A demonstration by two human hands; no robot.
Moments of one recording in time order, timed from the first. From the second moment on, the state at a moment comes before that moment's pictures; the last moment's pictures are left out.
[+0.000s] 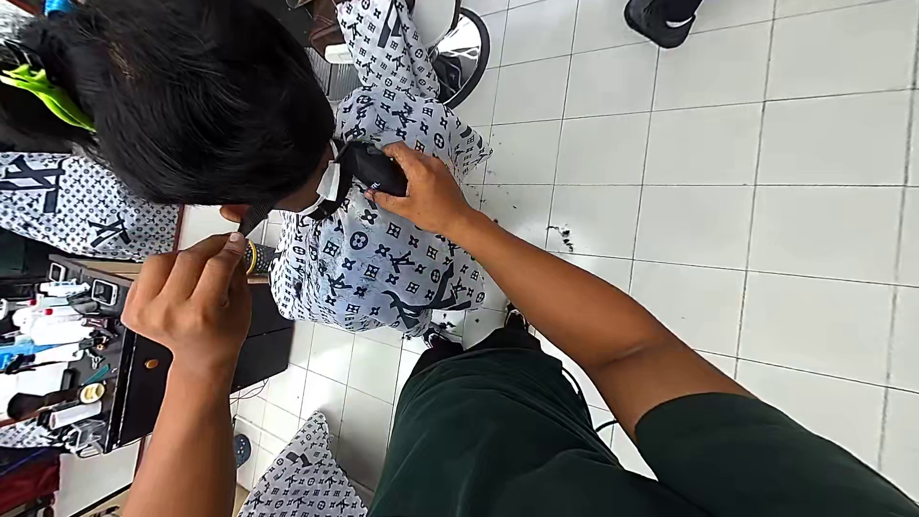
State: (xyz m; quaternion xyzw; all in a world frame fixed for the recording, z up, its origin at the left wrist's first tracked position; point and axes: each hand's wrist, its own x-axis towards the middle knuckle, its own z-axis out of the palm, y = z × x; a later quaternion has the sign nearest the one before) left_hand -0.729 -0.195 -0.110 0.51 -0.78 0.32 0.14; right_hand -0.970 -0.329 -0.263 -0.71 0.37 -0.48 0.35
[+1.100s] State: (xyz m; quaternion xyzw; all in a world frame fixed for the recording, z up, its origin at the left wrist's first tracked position) left_hand -0.707 -0.187 -0.114 0.60 -0.79 0.10 0.10; right_hand -0.976 -0.309 -0.270 -0.64 0.43 -0.50 0.39
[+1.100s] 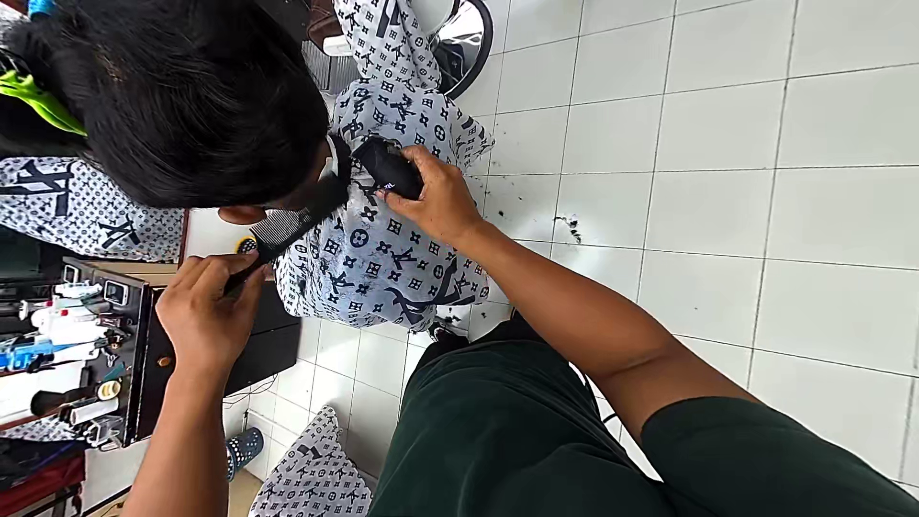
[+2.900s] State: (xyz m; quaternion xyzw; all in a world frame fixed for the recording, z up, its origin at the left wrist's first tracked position) left_hand -1.018 -0.400 -0.286 0.75 -0.53 -0.09 0.39; right_hand -1.185 -0.719 -0.281 -0.68 0.35 -0.33 0.55
